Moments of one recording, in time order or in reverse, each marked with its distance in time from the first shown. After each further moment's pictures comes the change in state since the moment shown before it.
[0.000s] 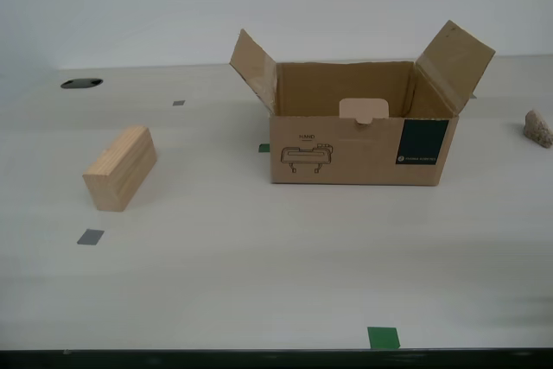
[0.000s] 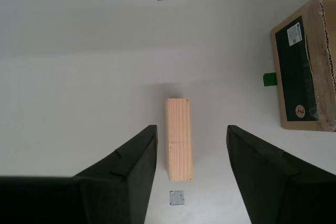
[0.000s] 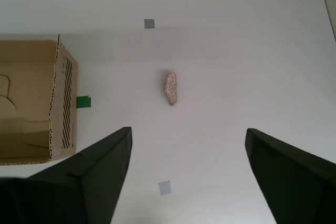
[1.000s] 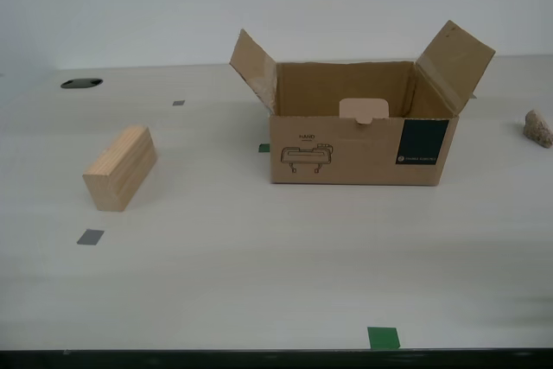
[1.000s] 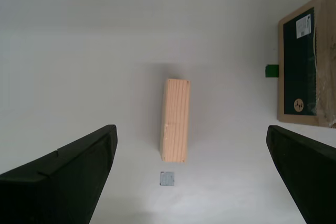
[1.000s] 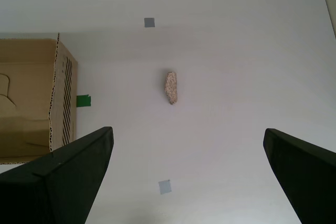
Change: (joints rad) arm 0 0.000 0.000 0.000 -0.005 0.000 0.001; arm 1 0.000 0.000 0.000 -0.073 0.000 -0.099
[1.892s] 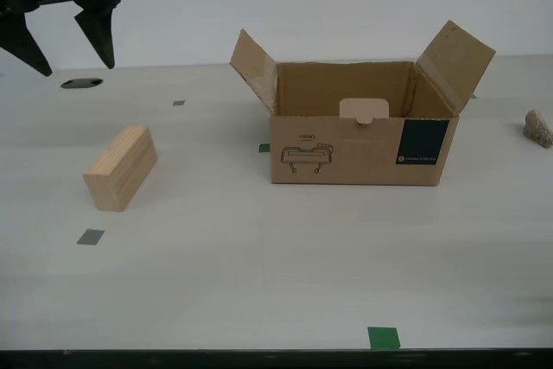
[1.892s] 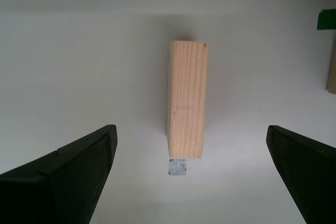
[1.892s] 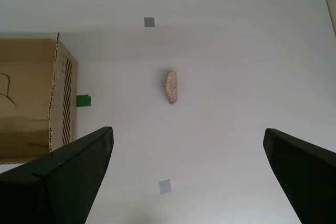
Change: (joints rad) arm 0 0.000 0.000 0.000 -0.001 0.000 0.000; arm 1 -0.034 0.235 -0.116 0.116 -0.008 0.031
